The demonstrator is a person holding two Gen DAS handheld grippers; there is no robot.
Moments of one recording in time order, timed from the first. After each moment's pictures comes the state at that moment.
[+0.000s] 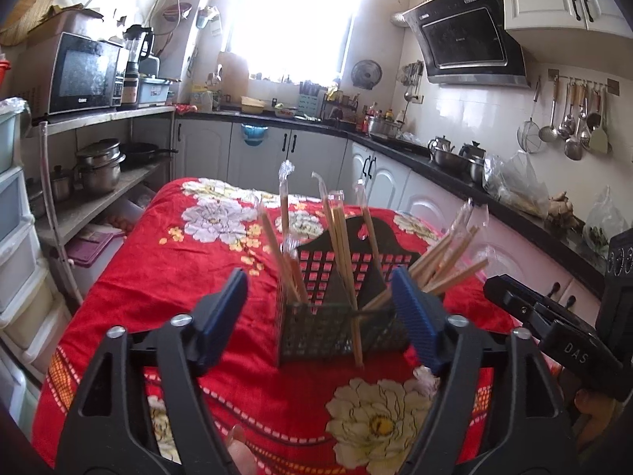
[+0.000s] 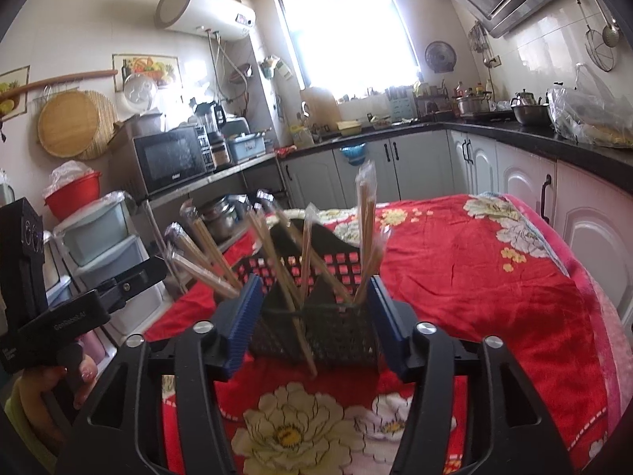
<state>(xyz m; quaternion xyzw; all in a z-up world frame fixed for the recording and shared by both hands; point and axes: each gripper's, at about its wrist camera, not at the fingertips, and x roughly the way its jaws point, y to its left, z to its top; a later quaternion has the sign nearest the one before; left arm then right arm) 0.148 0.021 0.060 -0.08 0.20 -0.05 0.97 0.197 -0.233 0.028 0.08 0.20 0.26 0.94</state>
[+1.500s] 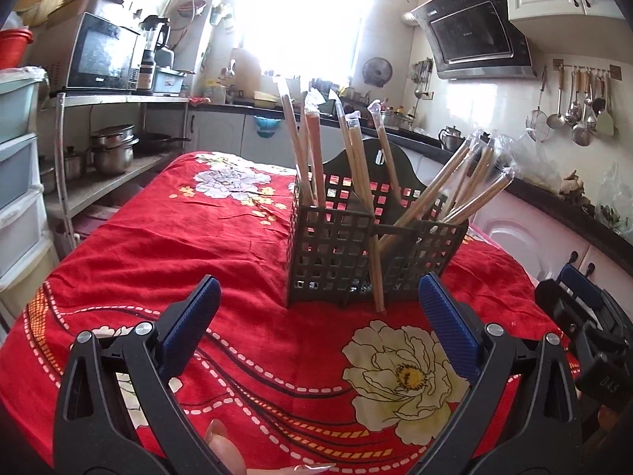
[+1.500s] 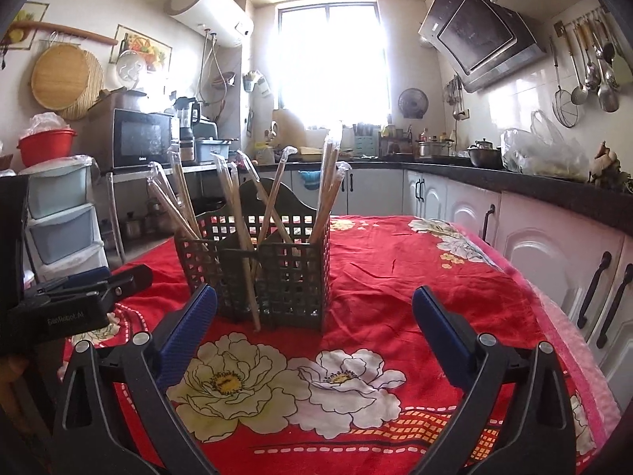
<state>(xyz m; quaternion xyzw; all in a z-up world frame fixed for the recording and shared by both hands) 0.123 0.014 -0.015 -0.09 0.19 -0.02 0.98 0.140 -0.233 -0.030 0.00 0.12 0.16 0.98</state>
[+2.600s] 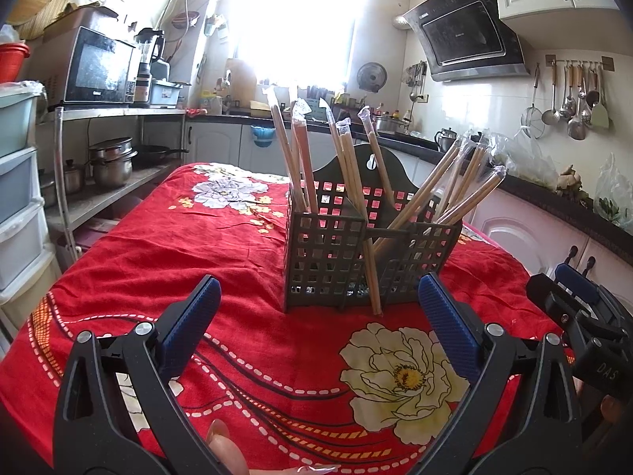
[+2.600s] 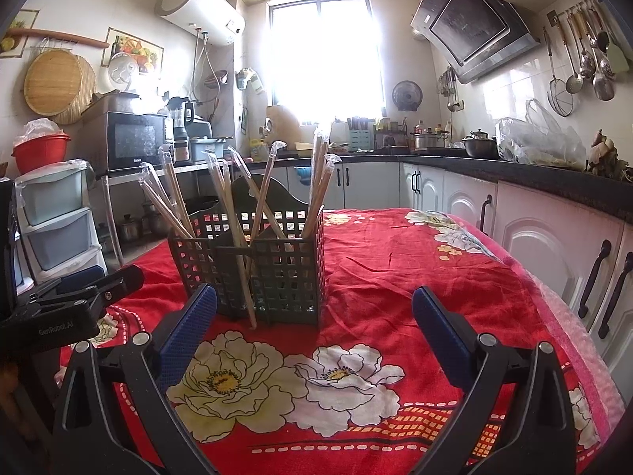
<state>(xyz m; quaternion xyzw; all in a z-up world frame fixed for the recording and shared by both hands) 0.120 0.008 -0.014 -0.07 0.17 -0.03 0.98 0.139 -0.235 -0.033 0.01 0.13 0.16 0.98</state>
